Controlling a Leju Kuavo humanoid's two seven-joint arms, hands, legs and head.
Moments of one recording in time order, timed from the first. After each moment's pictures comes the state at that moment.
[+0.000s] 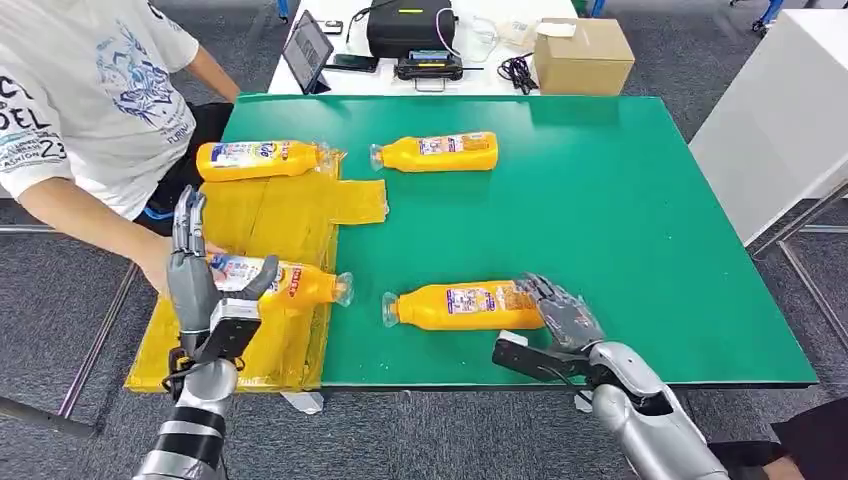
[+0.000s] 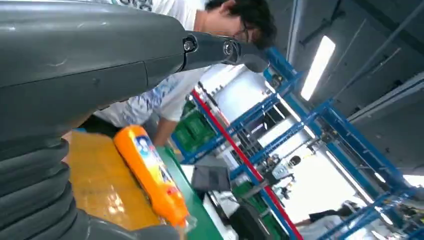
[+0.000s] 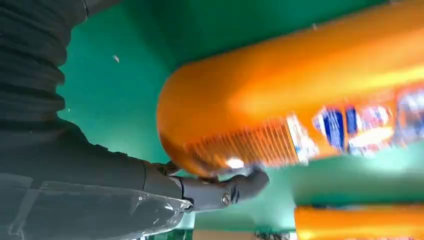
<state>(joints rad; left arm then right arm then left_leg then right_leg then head) -0.26 -0.19 -0.02 -1.17 -0.55 0.70 -0.68 -0.23 -0.32 0.48 -1.21 0.76 0.02 -0.21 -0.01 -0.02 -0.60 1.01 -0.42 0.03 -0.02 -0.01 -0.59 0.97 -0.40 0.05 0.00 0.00</state>
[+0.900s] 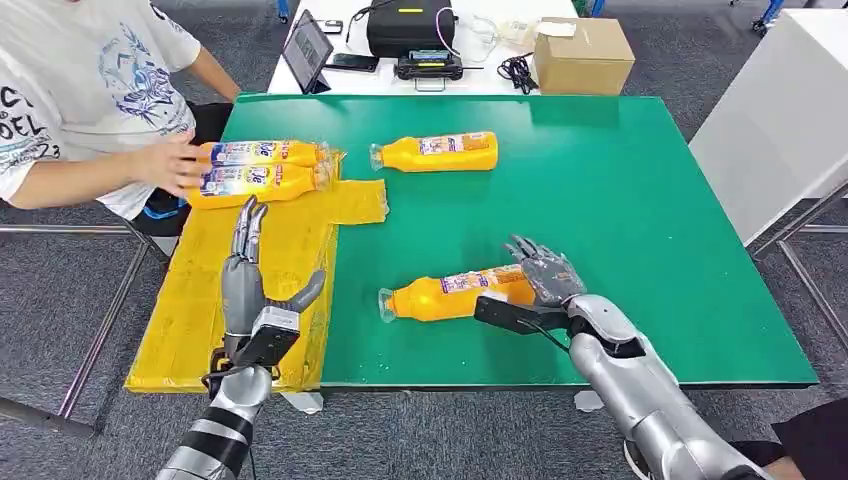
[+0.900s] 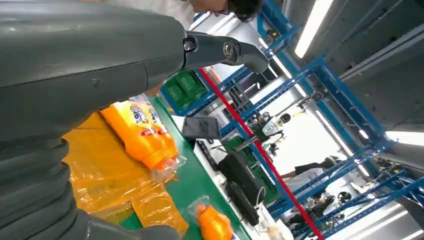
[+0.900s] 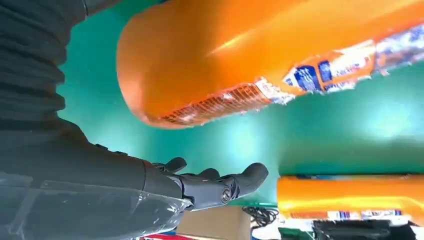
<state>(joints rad) -0.29 -0.19 -0.18 -1.06 -0.46 0.70 -0.68 -0.48 -0.23 0.55 -0.94 0.81 -0.03 -0.23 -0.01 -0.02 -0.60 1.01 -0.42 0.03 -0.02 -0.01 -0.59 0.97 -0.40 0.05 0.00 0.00</state>
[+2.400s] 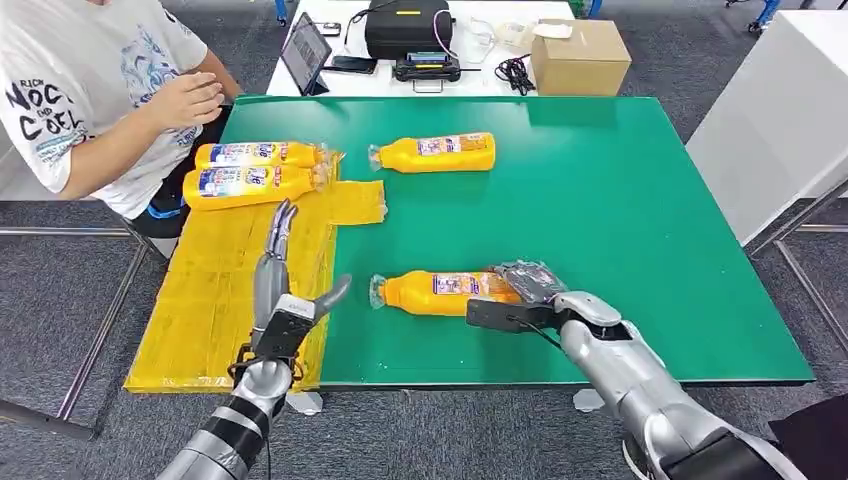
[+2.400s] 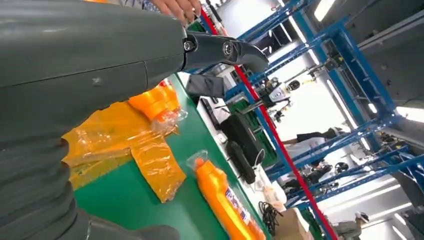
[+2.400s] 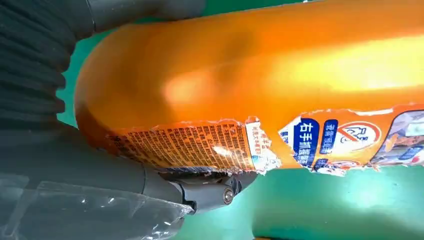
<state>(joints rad) -0.37 -0.18 -0.34 -0.90 -0.24 0.70 -0.68 -0.61 -0.19 0.67 -0.70 0.71 0.11 -0.32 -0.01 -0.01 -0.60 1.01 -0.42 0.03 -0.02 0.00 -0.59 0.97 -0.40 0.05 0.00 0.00</state>
